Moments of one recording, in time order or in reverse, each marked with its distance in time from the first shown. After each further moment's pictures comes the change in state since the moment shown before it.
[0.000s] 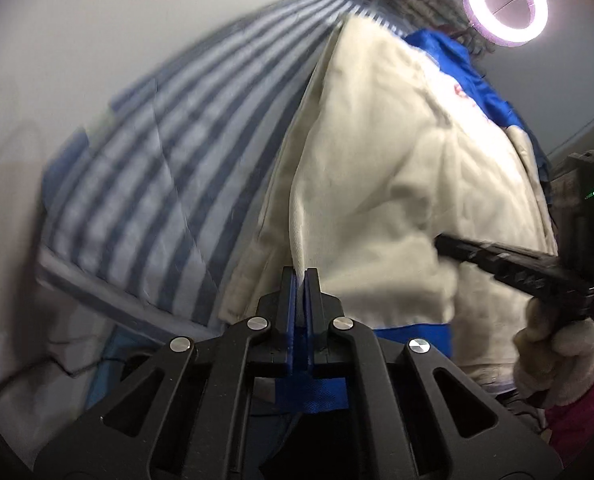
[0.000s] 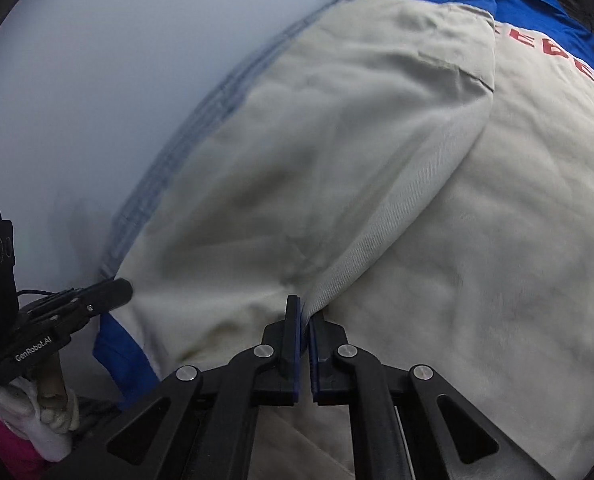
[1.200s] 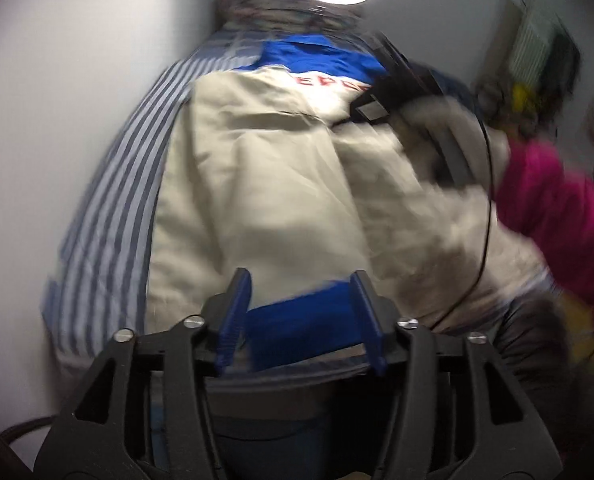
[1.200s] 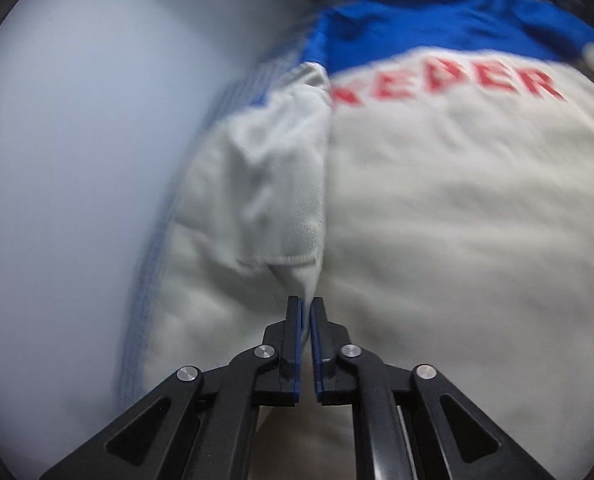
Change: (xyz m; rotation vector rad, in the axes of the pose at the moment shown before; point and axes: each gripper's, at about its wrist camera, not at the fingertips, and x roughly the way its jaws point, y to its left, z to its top) left arm -0.082 -0.101 -0.034 0.424 -0.119 -0.080; right arm -0.029 -0.160 0.102 0.368 -0.156 -0.026
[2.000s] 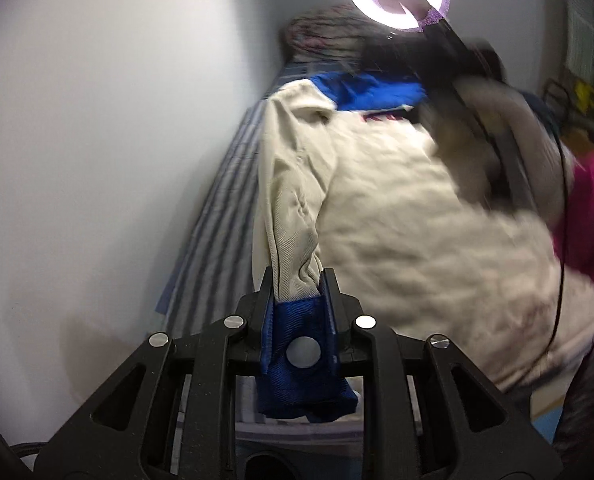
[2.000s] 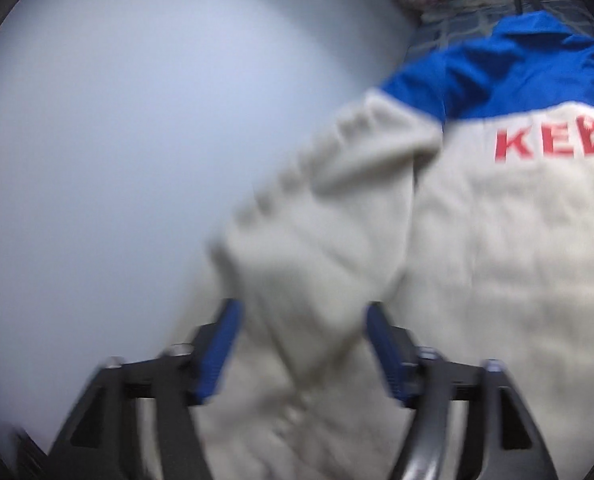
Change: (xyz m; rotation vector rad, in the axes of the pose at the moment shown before) left arm 0.015 0.013 0.038 0.144 -0.116 0.348; right arm -0.009 0.107 0.034 -0.106 -0.206 0.431
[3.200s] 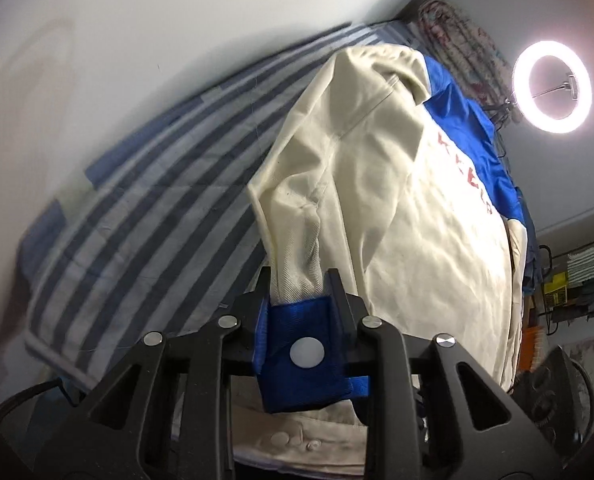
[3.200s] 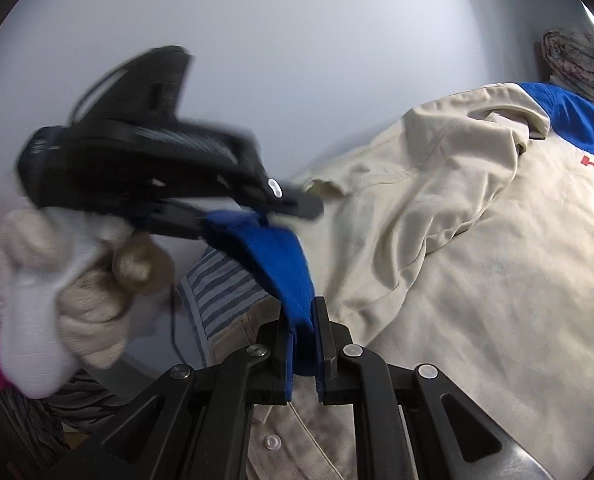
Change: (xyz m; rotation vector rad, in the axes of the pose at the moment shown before) left arm 0.109 0.102 -0.008 -0.792 0.313 -0.252; right arm -0.030 0.088 -0.206 -0.574 0.217 -0.029
